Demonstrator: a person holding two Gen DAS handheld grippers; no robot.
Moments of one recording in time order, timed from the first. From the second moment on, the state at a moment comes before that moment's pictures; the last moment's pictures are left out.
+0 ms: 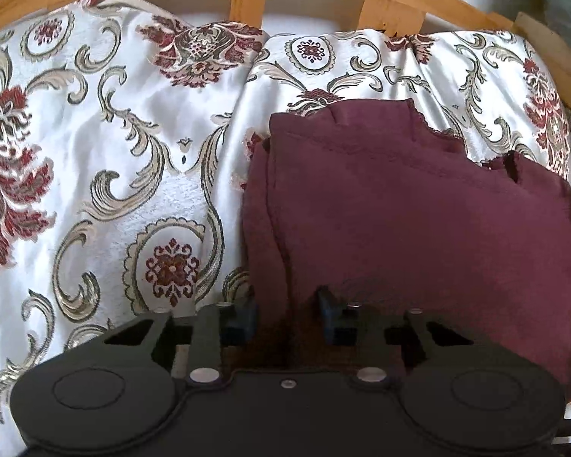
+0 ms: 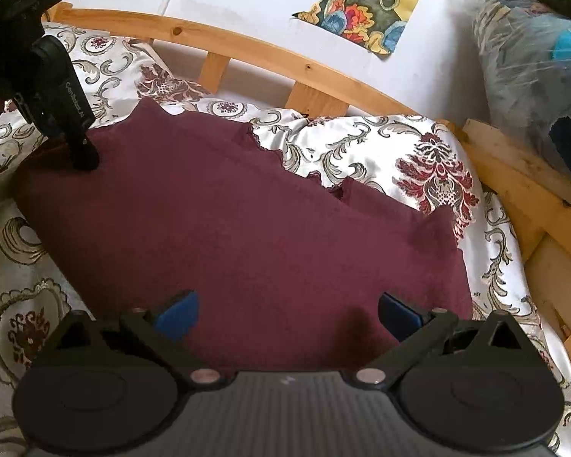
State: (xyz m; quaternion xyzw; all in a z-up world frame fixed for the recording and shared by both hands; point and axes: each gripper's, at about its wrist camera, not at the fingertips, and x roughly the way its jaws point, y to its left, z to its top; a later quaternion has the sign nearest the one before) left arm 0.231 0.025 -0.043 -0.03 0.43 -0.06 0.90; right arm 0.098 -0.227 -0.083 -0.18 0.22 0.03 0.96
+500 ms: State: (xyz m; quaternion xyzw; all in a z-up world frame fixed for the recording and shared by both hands) left arm 0.207 -0.032 0.009 0.03 0.38 -0.07 0.92; right arm 0.100 -0.264 -0.061 -0.08 0.23 0.00 0.97
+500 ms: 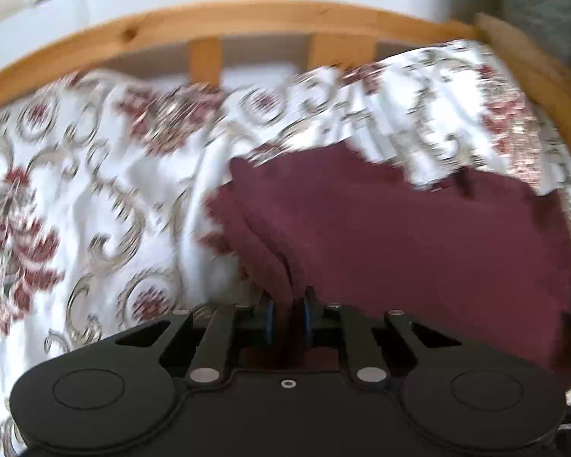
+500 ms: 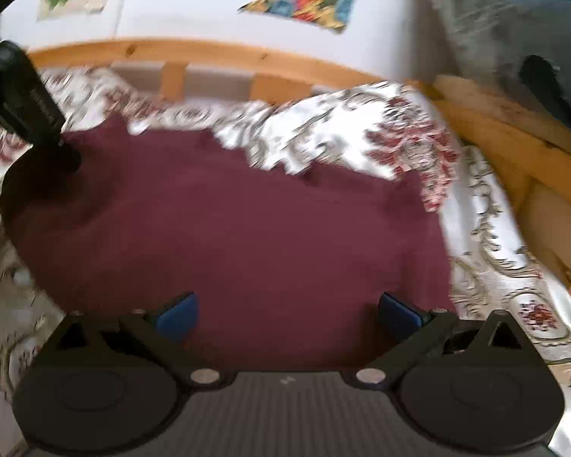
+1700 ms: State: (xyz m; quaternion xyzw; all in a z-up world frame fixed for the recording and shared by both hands) left arm 0.154 -0.134 -0.006 0.07 0.31 -0.34 0.89; right arm 0.099 -0.371 -0.057 0.07 0.23 -0.12 0.96
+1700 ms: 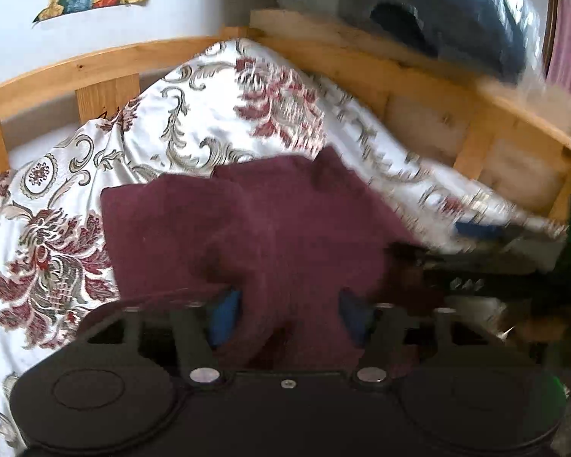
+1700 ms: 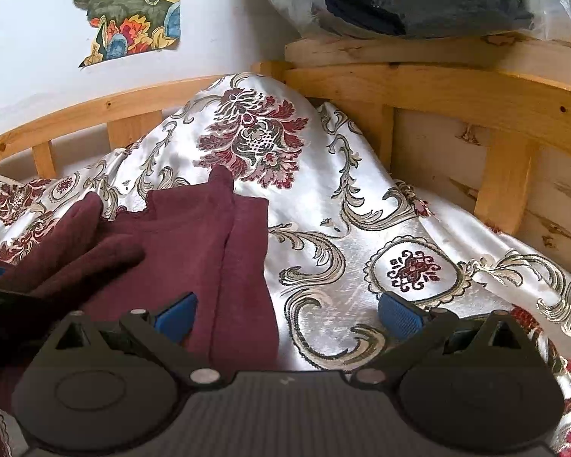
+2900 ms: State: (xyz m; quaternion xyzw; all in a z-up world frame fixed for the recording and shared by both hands) left arm 0.127 -0.071 -0.055 0.18 0.28 -0.25 0.91; right arm 0.160 -0.323 -0.053 0.31 0.21 0.18 0.91
